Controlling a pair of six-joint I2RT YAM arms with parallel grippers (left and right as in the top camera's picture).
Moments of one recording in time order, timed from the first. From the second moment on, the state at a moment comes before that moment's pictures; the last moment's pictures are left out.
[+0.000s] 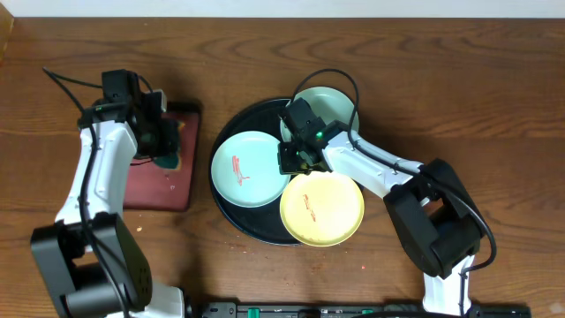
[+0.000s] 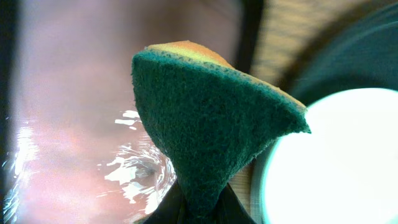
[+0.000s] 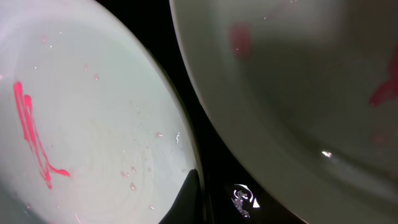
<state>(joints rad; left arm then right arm) 0.18 1.66 1.23 -0.85 0.17 0.02 0.66 2.05 1.35 -0.52 -0.19 0.57</state>
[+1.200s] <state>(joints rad) -0.27 1.77 1.00 -0.53 0.18 -0.38 0.66 2.05 1.35 -0.52 -0.20 0.57</state>
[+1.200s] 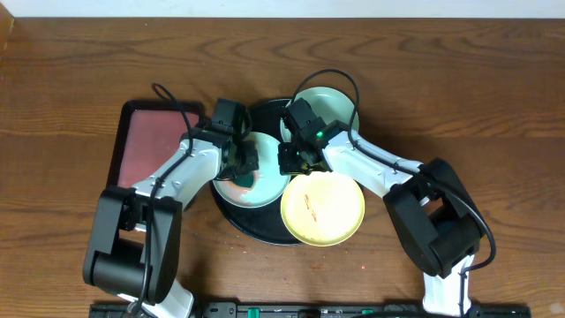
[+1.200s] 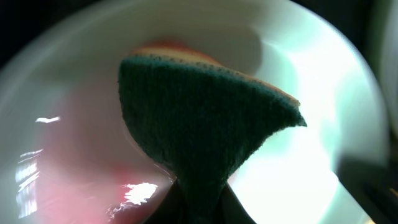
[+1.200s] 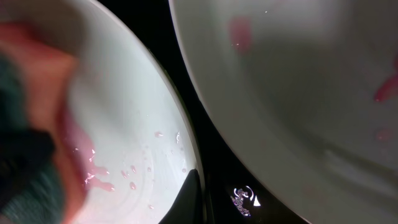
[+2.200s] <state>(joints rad) -0.21 1.78 1.03 -0.70 0.29 -0.34 0.66 2.05 1.35 -0.52 -0.21 0.57</state>
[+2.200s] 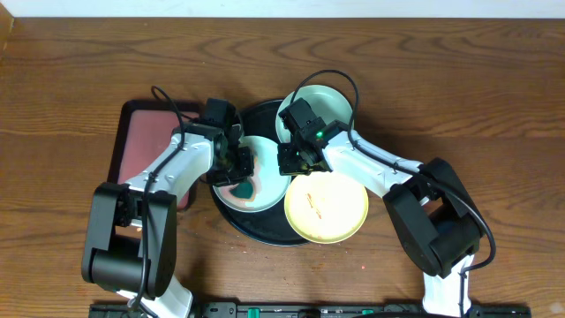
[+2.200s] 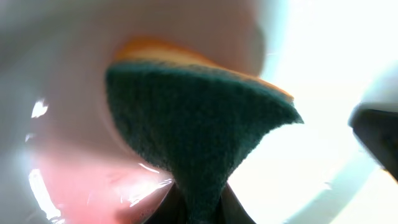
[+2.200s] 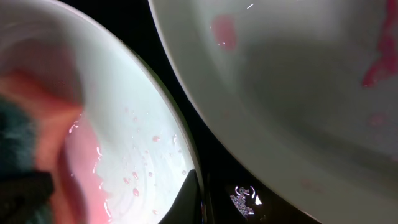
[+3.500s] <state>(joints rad) -0.26 1.78 1.02 -0.51 0.14 -0.51 0.66 2.05 1.35 -0.51 -0.22 0.57</state>
